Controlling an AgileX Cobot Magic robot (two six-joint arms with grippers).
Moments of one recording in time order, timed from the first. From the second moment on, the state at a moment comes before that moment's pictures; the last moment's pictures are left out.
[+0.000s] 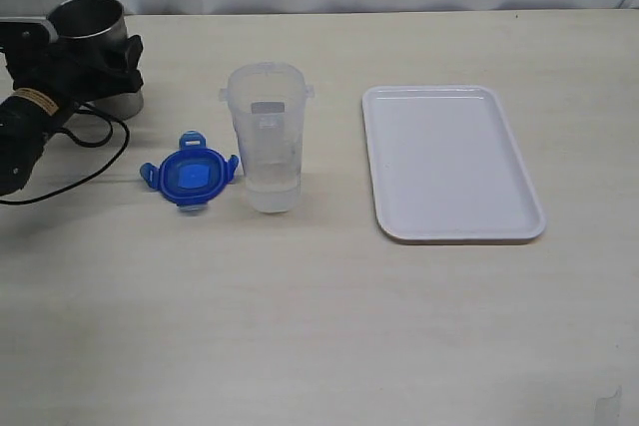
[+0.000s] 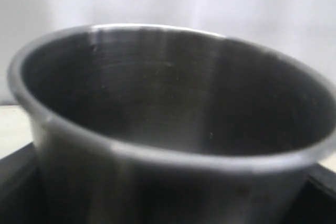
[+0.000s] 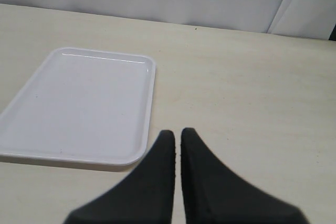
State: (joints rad) left arm 0.00 2.30 -0.96 0.28 -1.17 -0.20; right arm -0.07 0.01 0.00 0.06 0.37 -0.22
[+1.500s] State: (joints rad) left arm 0.05 2.21 -0.71 0.34 -1.21 -0.20; right arm -0.07 0.01 0.00 0.06 0.37 -0.22
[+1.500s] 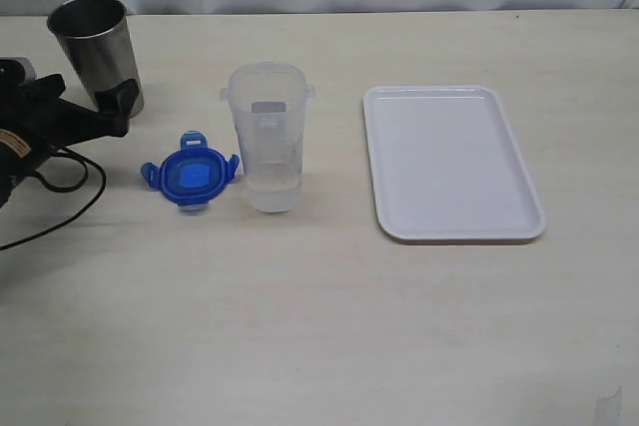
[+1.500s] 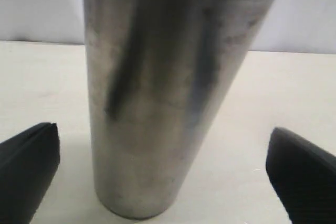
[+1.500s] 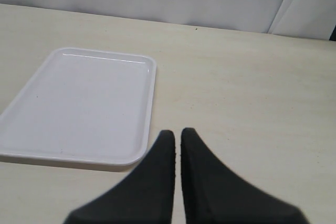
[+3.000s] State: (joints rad) left arm 0.02 1.74 -0.72 1.71 -0.60 -1.77; right arm -0.07 0.01 0.00 0.06 0.37 -0.22
